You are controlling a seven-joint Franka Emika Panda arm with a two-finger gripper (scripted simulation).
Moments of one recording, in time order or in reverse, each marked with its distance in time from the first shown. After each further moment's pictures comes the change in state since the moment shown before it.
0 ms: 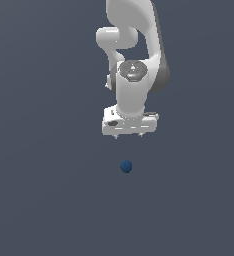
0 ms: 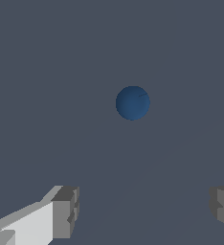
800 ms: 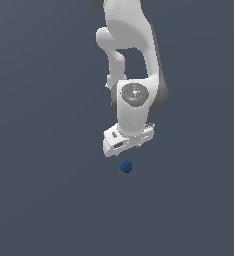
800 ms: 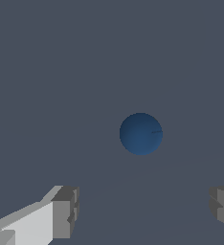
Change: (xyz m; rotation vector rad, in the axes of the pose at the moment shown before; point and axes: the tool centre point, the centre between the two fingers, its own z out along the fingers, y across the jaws) arm 0.042 0.005 0.039 -0.025 0.005 -0.350
